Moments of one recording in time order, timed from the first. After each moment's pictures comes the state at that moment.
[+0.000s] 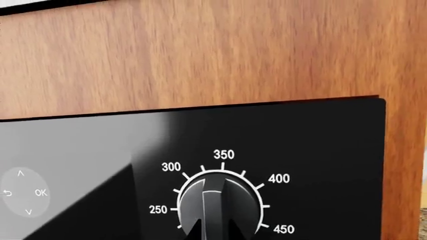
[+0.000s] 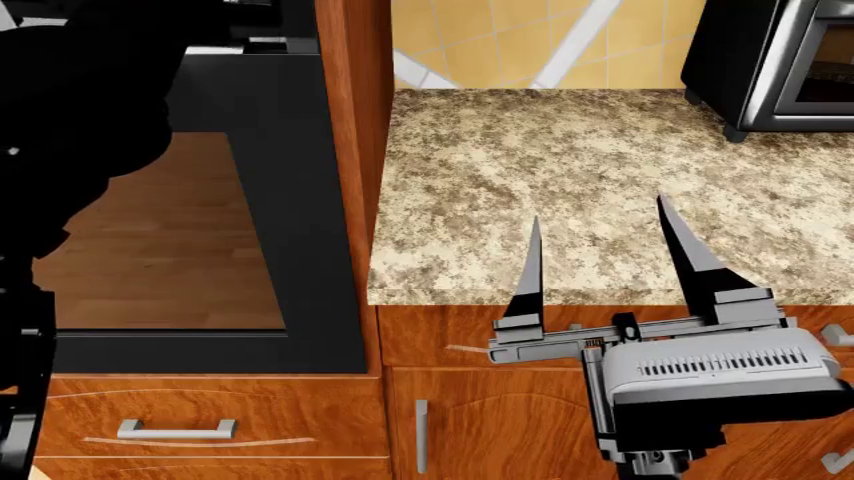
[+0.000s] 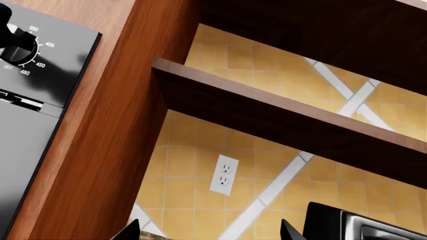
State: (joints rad) left arm -1.38 -0.45 0.43 -0.04 -0.84 -0.93 -0.60; right arm 0.17 0.32 -0.35 -0.76 -0.15 0.38 0.31
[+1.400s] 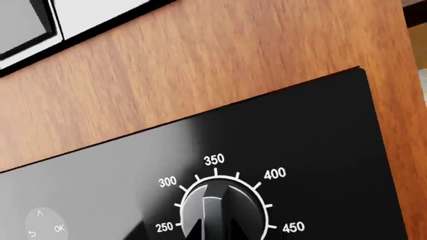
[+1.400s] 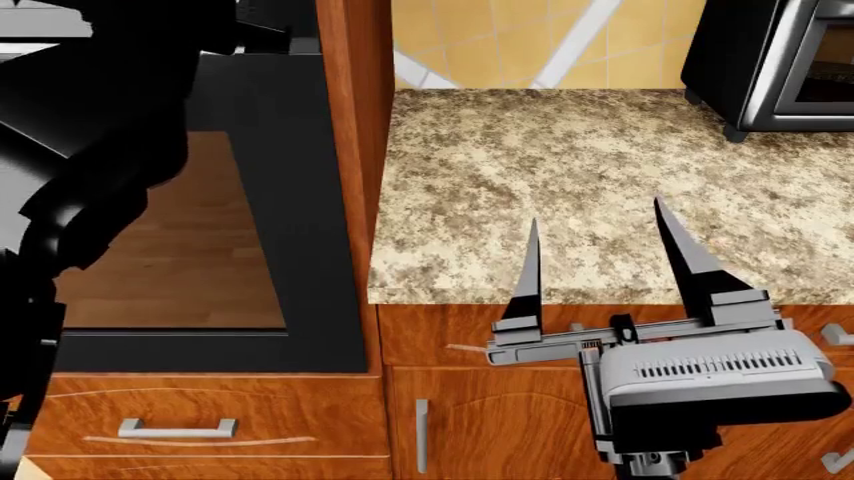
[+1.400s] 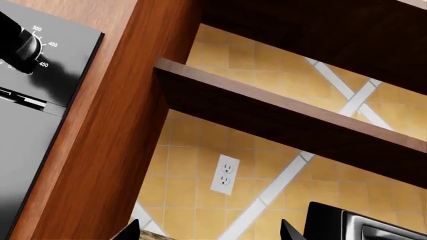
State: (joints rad) left arm -1.39 -0.47 0.60 -0.05 -0.63 -0.87 -0.53; right arm 0.17 0.33 -0.37 -0.75 -0.14 0.37 0.34
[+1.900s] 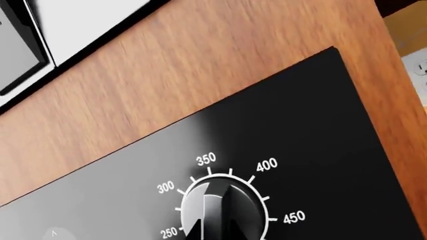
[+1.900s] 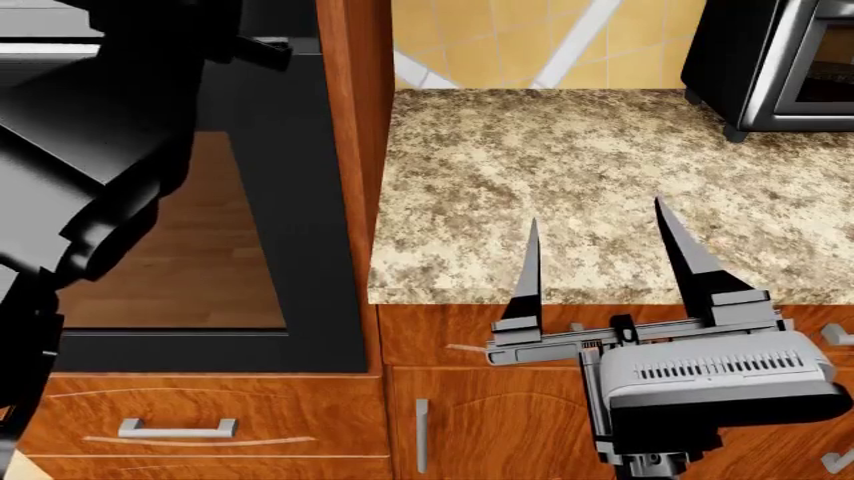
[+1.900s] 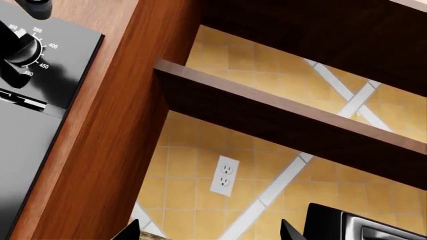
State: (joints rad) left arm -1.39 -0.50 0.70 -0.04 -0.52 -0.84 -0.49; right arm 0.17 0.34 -0.38 -0.76 -0.14 0.37 0.34
